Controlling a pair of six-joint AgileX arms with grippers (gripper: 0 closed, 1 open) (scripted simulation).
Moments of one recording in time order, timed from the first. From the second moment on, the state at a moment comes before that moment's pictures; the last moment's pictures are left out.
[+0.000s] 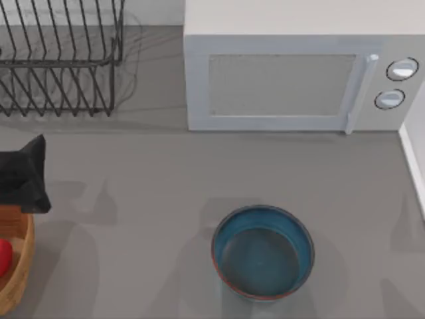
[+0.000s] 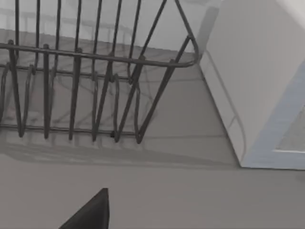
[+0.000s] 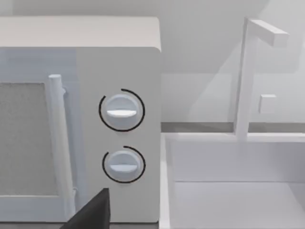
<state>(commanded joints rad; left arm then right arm) -0.23 0.46 0.47 -0.32 0.00 -0.23 0.00 0.00 0.00 0.00 0.00 0.00</state>
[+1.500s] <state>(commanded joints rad) -1.05 2.38 2.33 -1.51 0.01 -1.02 0.00 0.00 0.00 0.00 0.00 0.00</state>
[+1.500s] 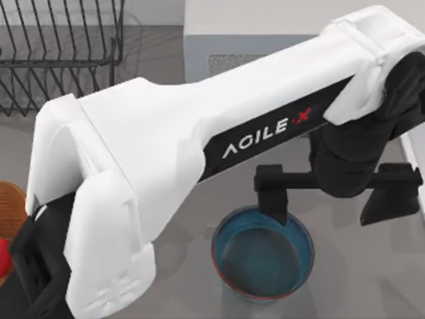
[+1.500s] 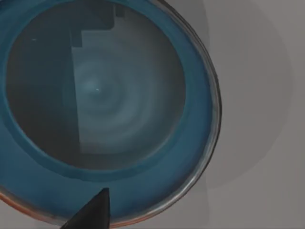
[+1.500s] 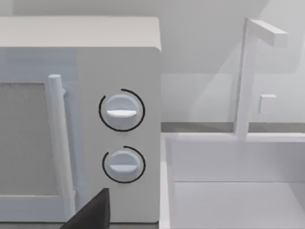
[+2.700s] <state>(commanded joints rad) -1.05 2.39 1.94 -1.12 0.01 -1.01 0.00 0.00 0.00 0.00 0.00 0.00</state>
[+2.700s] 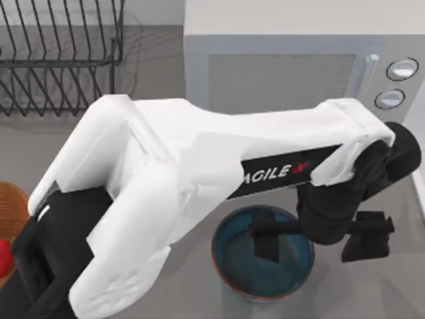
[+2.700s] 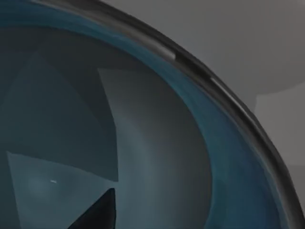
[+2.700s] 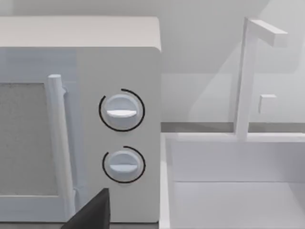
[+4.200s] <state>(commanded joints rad) -1.05 2.39 2.06 -1.23 0.01 -1.02 0.00 0.00 0.00 0.00 0.00 0.00</state>
